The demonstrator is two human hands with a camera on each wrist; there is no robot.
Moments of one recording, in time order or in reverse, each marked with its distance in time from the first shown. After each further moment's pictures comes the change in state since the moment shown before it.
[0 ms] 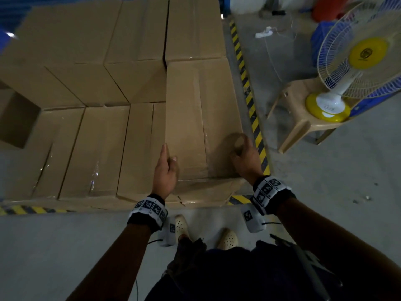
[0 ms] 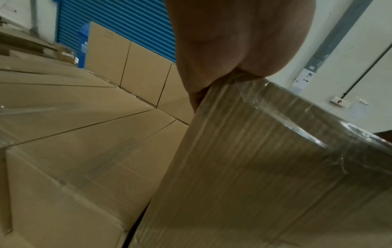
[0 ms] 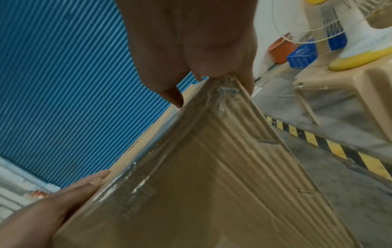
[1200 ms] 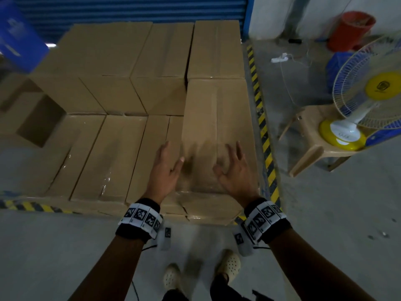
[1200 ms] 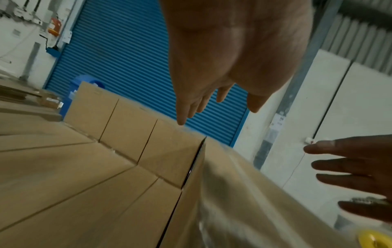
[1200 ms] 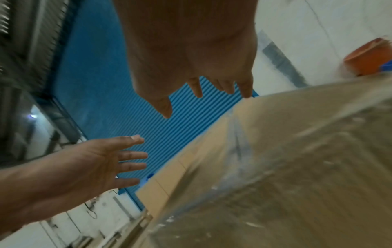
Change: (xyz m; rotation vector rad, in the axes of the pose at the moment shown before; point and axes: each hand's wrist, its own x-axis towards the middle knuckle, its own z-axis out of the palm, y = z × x) left_hand 0.005 0.046 -0.058 0.220 0.100 0.132; right_hand -0.029 -0.074 0.018 -0.164 -0.079 -0.292
